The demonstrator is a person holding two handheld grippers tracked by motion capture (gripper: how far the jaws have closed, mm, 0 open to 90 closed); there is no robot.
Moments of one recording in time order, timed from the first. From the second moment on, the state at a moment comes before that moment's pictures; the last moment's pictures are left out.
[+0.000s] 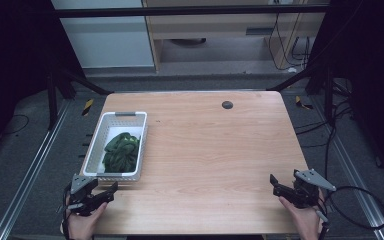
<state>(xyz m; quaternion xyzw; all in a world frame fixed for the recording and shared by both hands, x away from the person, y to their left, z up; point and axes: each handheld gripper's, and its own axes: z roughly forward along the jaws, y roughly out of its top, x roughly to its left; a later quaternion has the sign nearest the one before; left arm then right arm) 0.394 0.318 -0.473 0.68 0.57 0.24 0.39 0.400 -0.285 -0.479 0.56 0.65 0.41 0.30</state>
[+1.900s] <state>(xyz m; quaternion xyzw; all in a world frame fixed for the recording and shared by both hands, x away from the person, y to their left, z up) 0.412 0.321 -0.384 0.67 0.53 0.27 0.44 0.398 -0.270 -0.477 0.53 0.68 0.40 0.31</state>
